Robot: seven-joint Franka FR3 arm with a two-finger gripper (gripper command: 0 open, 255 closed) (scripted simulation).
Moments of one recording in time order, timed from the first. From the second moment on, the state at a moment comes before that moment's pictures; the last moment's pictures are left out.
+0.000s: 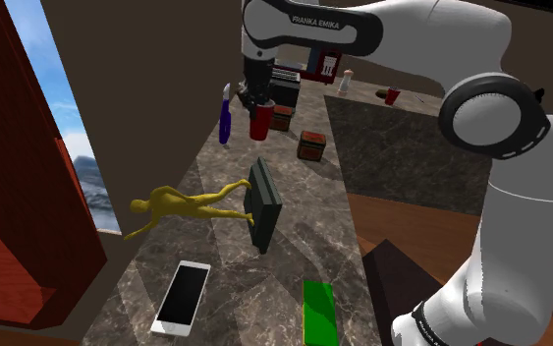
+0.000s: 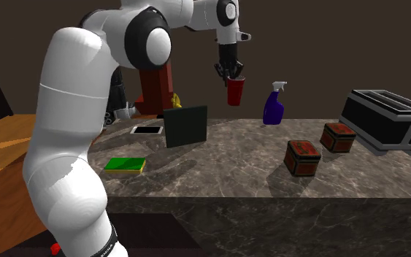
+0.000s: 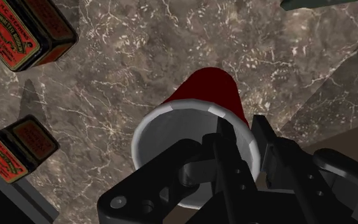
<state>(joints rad) 0.08 0.41 0.21 -1.22 -0.18 1.62 0.08</state>
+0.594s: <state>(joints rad) 0.06 0.00 0.22 -1.77 -0.10 1.76 0.09</state>
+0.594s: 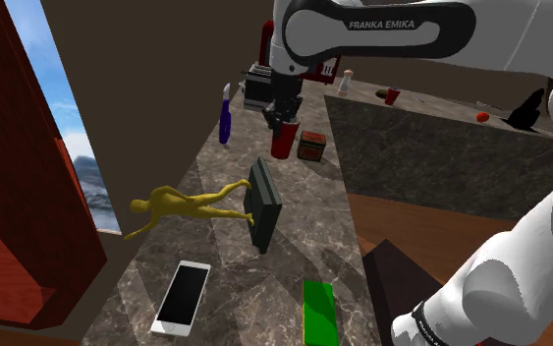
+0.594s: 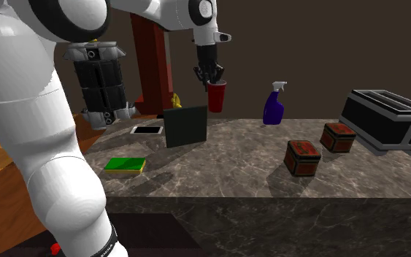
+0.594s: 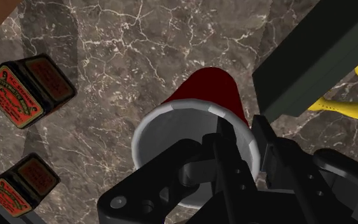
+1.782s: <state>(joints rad) 0.16 -0.71 0.24 -2.39 0.06 1.69 0.13</state>
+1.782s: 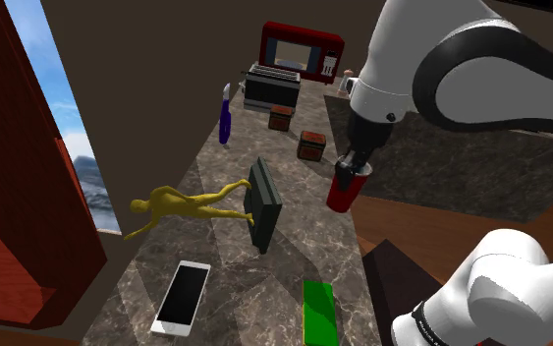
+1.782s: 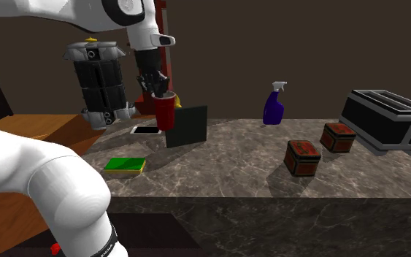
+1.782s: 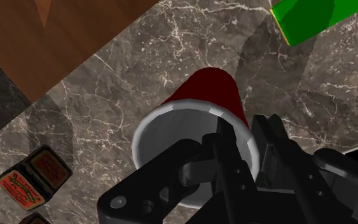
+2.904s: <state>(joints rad) 0.24 -0.96 0.28 -2.67 0.13 1.72 0.17</state>
